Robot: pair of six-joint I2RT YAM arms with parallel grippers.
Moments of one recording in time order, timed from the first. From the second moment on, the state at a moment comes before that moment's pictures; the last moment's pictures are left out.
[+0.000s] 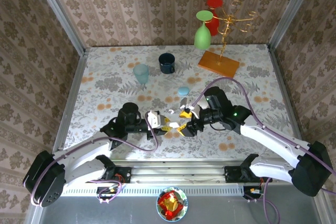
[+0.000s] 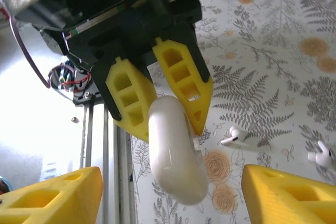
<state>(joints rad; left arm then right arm) -0.75 1.00 0.42 0.18 0.72 0.37 0.68 1.14 0.80 -0.33 -0.65 -0.26</state>
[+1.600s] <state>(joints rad) -0.72 1.21 0.29 1.13 0.68 -0.09 0.59 1.10 0.69 0.12 -0.81 0.07</state>
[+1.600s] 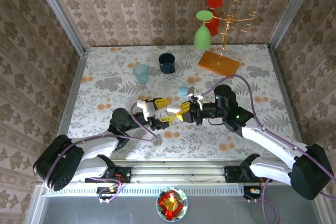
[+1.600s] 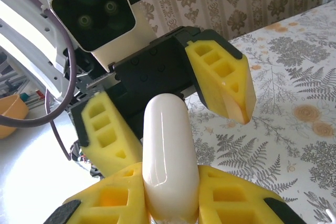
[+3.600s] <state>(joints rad) -0.68 1.31 0.32 1.15 0.79 -0.17 0.57 1.14 0.75 0.09 -0.59 0.17</state>
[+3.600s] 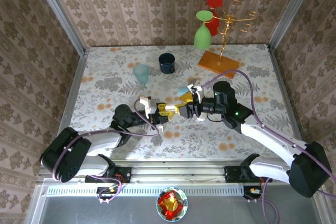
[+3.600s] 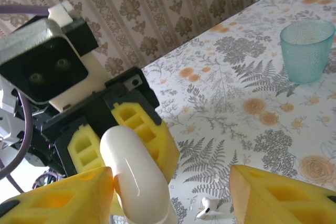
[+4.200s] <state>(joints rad) -0.64 1.35 0.33 1.15 0.84 -0.18 0.57 1.16 0.81 0.04 -0.55 0.22</state>
